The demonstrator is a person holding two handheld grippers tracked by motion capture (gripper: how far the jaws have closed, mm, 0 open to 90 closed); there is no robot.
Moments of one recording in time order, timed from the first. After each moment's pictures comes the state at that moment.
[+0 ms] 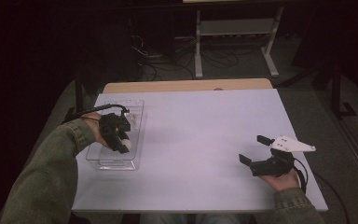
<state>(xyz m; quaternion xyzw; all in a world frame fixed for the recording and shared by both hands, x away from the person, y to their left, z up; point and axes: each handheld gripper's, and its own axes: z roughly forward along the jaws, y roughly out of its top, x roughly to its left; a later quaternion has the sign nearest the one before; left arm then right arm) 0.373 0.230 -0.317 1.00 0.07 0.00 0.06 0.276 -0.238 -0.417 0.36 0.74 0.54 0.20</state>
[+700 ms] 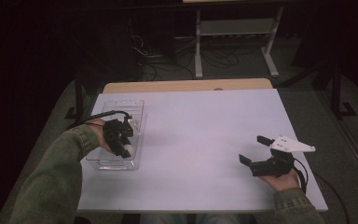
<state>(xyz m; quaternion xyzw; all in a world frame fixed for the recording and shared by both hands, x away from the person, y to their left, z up) 0.375 0.231 -0.344 1.00 0.08 -0.01 0.05 0.276 -0.237 -0.418 0.36 0.74 0.54 0.20</state>
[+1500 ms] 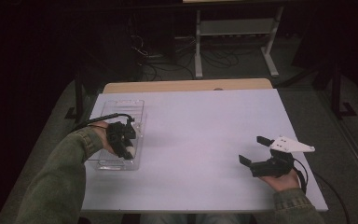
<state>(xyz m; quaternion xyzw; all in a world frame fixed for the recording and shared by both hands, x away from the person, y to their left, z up) 0.378 0.226 -0.358 1.00 0.08 -0.01 0.05 0.276 -0.237 -0.418 0.36 0.74 0.53 0.20</state>
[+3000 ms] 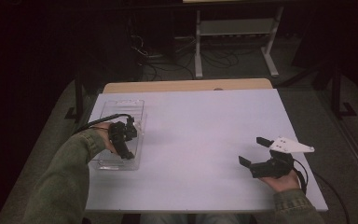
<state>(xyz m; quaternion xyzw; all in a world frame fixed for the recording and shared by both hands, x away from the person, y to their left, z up) 0.387 0.230 -0.371 0.99 0.12 0.04 0.04 0.274 -0.236 -0.419 0.35 0.75 0.53 0.19</state>
